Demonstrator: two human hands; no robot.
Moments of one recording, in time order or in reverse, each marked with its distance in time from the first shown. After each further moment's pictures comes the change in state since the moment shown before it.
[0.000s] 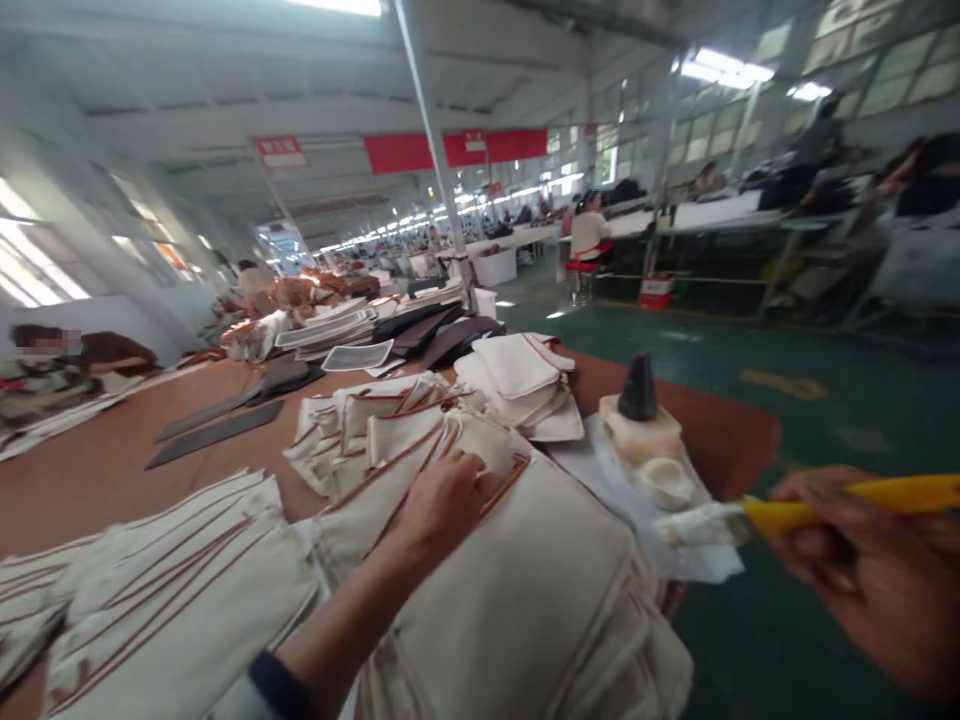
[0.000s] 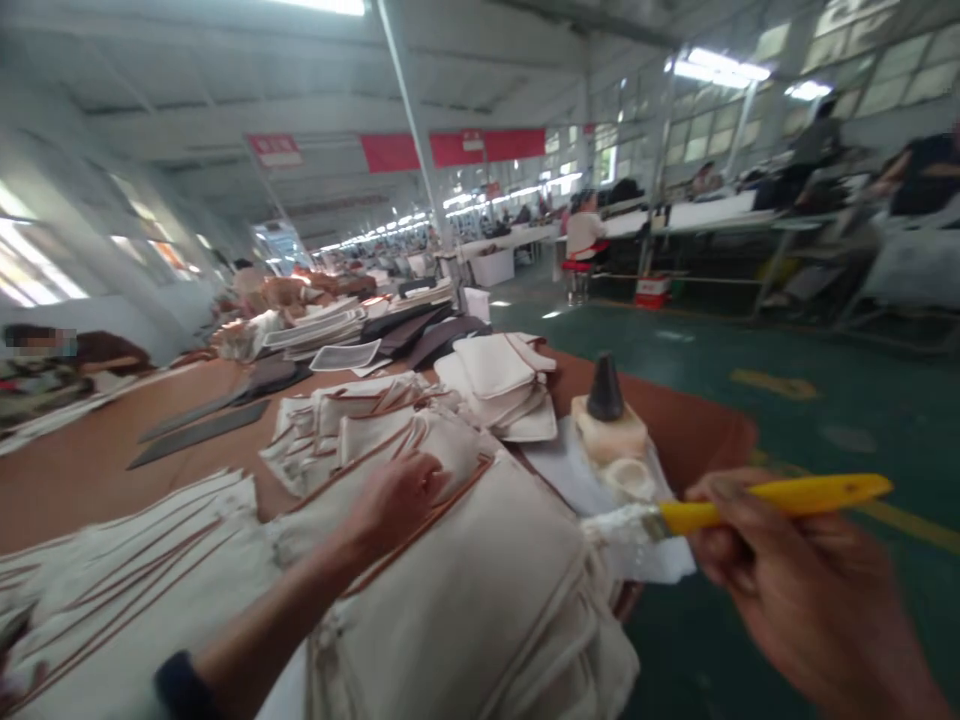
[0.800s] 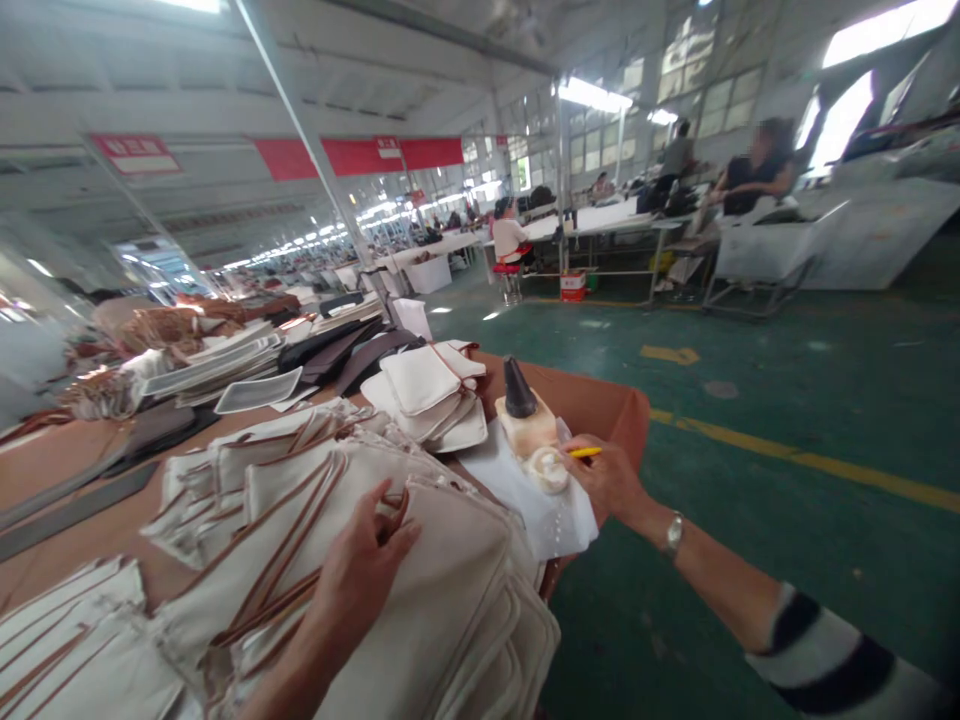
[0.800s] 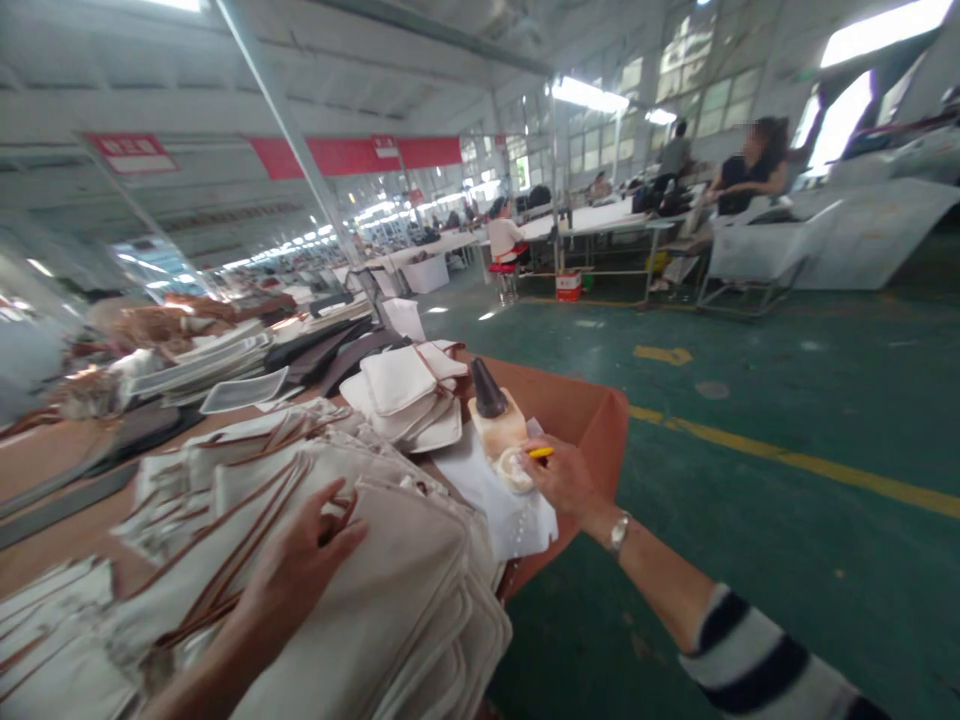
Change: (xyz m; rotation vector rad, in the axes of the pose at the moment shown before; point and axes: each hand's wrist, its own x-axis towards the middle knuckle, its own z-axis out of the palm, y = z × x) left_hand -0.025 0.083 0.031 -0.534 0.051 -0.136; right_hand 0.107 0.122 -0.067 -0.714 -0.395 -0.440
